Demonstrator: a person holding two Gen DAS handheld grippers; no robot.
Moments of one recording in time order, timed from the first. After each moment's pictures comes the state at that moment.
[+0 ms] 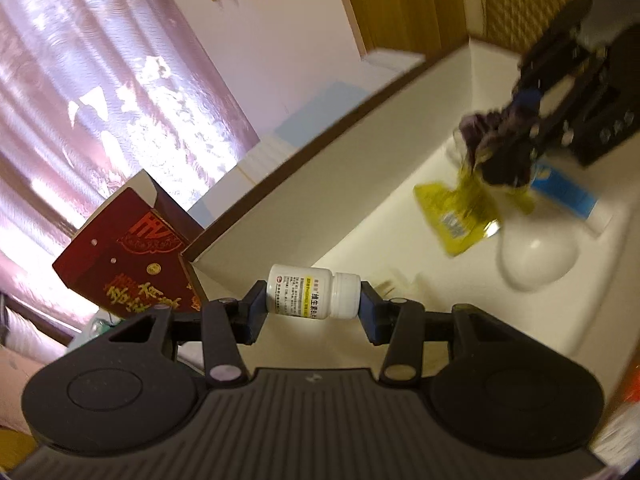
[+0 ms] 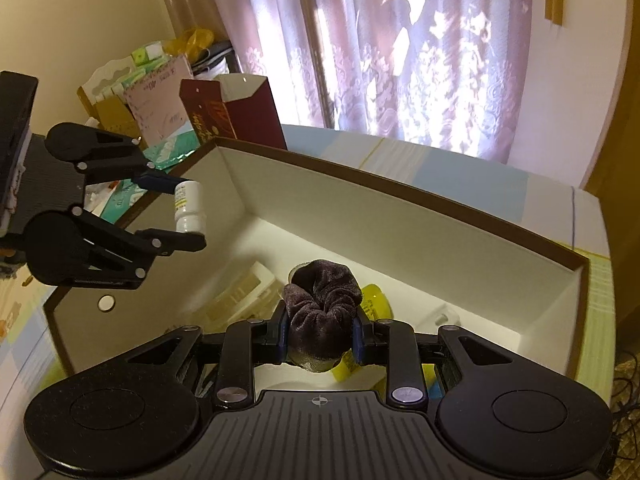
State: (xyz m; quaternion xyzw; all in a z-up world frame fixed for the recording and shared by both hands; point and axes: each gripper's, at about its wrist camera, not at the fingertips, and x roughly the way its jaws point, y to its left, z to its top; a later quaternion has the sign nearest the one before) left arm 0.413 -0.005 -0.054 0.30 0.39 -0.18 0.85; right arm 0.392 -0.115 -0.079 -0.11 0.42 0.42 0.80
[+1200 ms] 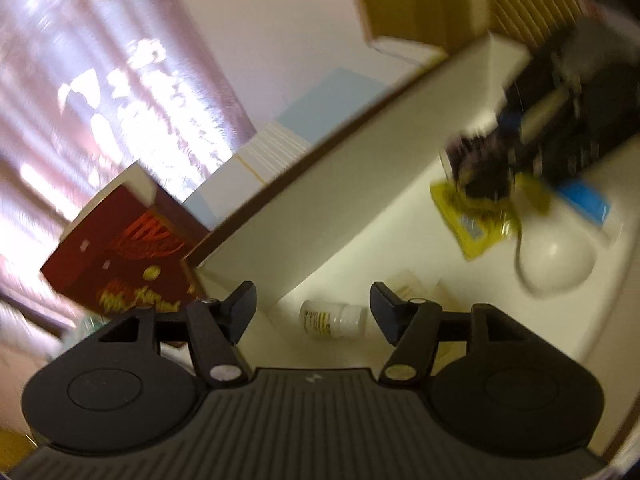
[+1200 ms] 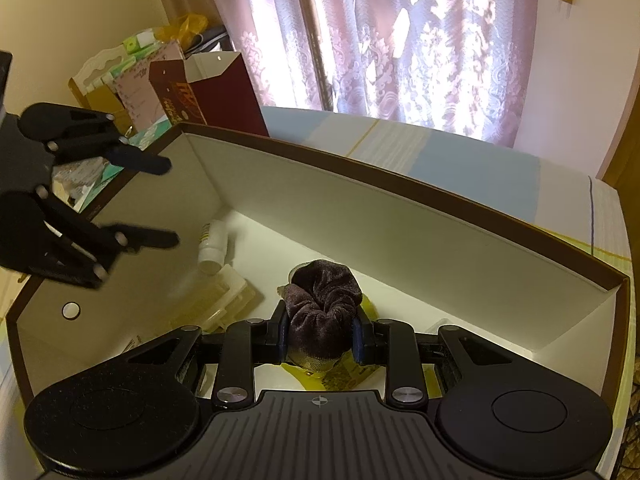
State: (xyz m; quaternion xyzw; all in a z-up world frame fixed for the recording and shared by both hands) left arm 0.441 0.017 -0.039 0.22 0.41 -0.17 0.87; right arm 0.425 -0.101 -0.103 -0.12 0.44 0.42 0.79
